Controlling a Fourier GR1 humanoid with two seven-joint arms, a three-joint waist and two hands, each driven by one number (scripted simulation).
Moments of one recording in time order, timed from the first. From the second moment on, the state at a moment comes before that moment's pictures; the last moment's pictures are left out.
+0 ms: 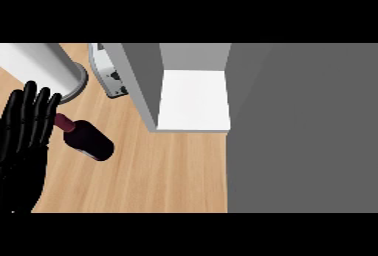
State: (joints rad) left arm 0.01 0.10 0.00 -2.10 0.00 -0.03 -0.03; right arm 0.01 -0.12 -0.01 -2.10 -0.04 0.00 0.02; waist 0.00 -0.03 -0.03
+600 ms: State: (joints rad) left arm -0.04 0.01 -0.11 -1.99 -0.01 0.29 0.05; right arm 0.15 -0.14 0.11 -2.27 -0.13 0.11 0.14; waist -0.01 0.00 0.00
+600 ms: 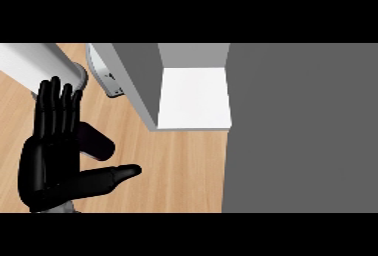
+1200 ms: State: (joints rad) left arm -0.20 0.00 -0.31 -2.00 -0.10 0.57 0.24; right arm 0.16 -0.14 0.14 -2.42 -0.16 0.11 0.33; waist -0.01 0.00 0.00
